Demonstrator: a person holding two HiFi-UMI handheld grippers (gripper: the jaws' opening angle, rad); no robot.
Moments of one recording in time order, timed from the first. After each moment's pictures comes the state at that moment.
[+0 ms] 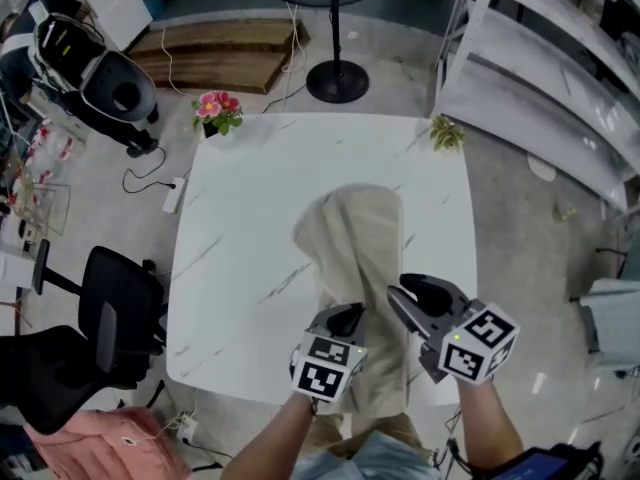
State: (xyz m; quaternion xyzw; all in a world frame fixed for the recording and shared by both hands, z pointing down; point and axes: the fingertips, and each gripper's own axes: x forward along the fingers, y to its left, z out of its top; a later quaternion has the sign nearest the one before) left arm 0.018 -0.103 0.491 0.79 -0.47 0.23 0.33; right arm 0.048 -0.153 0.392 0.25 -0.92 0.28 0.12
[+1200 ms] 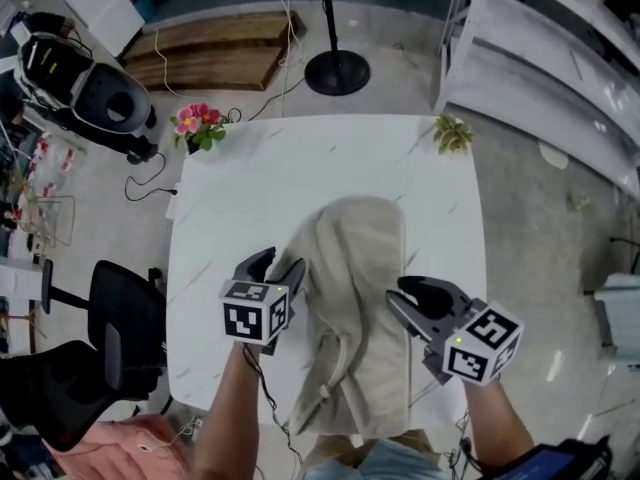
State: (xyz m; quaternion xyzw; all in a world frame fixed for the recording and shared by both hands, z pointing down) left arm -0.141 -0.221 0.505 0.72 -0.56 0.26 0.31; right arm 0.046 -0.194 0.419 0.22 -0.92 0.30 0.12
